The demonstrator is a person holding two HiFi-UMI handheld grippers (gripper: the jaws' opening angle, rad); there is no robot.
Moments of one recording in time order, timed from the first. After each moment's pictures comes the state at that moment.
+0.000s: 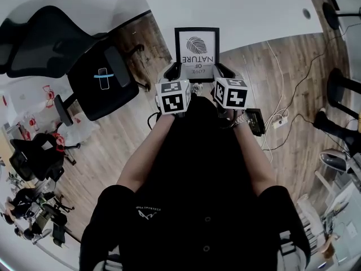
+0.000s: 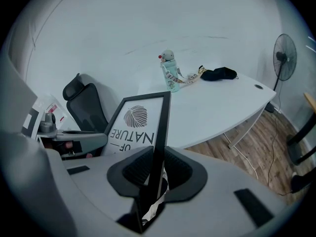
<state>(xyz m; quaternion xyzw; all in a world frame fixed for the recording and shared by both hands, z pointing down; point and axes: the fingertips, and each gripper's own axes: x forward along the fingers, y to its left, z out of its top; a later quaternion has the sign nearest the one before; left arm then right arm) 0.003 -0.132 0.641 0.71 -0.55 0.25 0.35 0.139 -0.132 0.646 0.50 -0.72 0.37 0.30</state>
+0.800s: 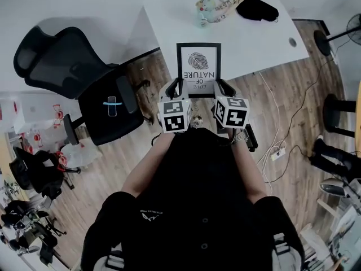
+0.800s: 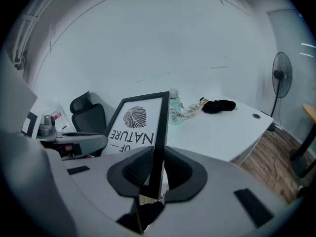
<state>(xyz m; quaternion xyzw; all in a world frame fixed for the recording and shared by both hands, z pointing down) 0.007 -0.158 0.534 0.75 -0.58 0.19 0.24 0.144 -0.162 0.539 0.53 -0.77 0.28 0.22</state>
